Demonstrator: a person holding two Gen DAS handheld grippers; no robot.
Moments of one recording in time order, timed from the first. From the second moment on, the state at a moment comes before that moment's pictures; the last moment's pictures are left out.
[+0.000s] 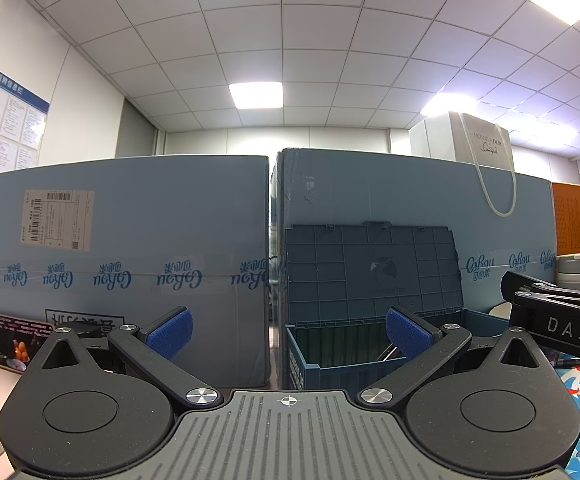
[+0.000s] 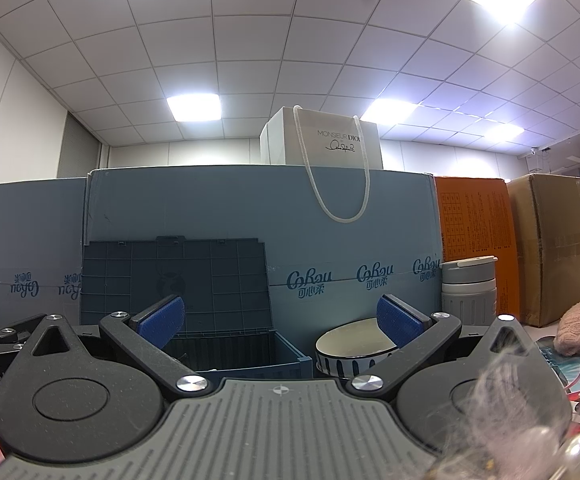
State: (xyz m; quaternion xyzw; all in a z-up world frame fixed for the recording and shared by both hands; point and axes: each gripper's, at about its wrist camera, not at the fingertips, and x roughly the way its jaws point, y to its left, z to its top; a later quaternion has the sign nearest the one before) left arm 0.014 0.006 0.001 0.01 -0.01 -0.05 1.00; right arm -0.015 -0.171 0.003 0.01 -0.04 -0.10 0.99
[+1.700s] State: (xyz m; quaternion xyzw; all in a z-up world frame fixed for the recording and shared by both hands) left arm 0.014 0.006 0.002 0.01 -0.01 -0.05 1.00; right arm -0.016 -0.171 0.003 0.01 -0.04 -0.10 0.99
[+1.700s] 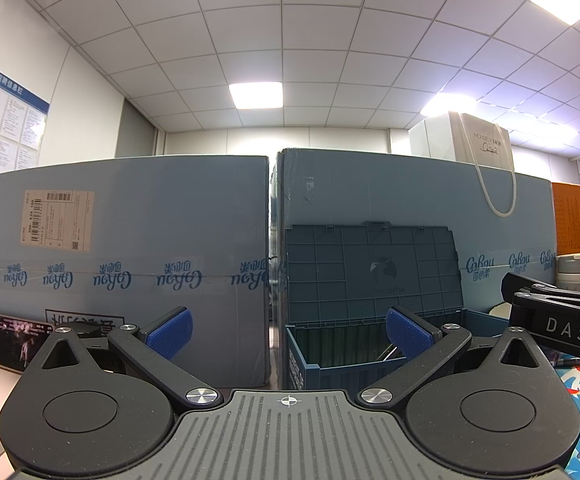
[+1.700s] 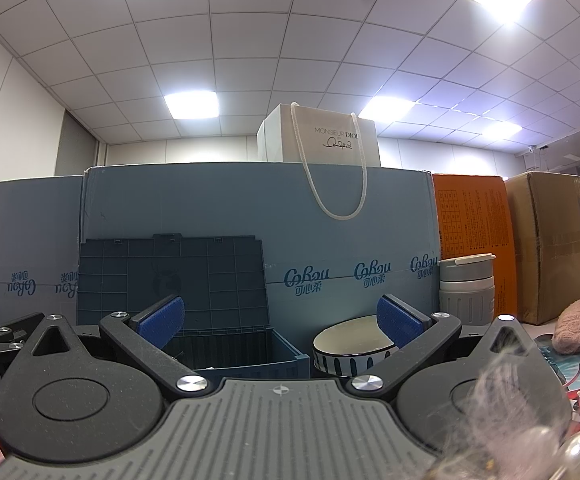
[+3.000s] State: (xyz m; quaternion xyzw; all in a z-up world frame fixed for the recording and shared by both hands) left arm 0.014 0.009 0.001 0.00 -0.01 -0.06 1.00; right arm -0.014 -0.169 0.004 0.01 -0.02 -0.09 1.00
